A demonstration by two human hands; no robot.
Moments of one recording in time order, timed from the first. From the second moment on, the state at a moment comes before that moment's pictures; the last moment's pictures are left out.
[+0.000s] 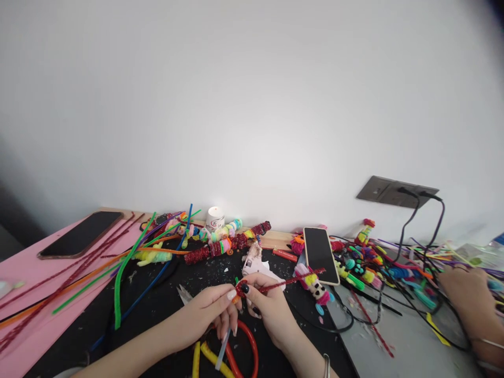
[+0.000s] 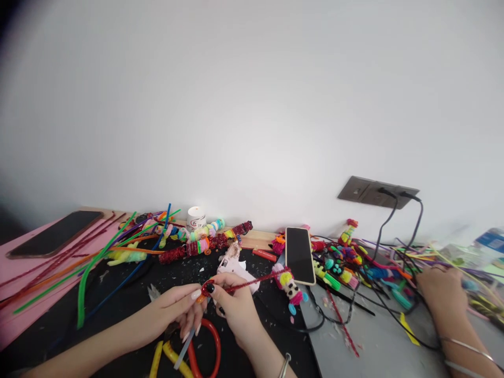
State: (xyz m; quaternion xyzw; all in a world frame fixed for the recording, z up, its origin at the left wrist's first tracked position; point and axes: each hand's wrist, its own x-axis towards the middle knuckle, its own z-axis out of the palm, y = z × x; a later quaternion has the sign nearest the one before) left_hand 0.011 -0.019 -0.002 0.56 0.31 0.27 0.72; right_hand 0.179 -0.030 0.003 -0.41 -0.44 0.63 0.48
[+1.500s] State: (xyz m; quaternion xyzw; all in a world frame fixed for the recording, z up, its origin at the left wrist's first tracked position) left_hand 0.006 -0.021 0.007 0.64 0.40 0.34 0.57; right_hand 0.180 -0.046 0.011 -0.43 -0.82 0.13 0.36
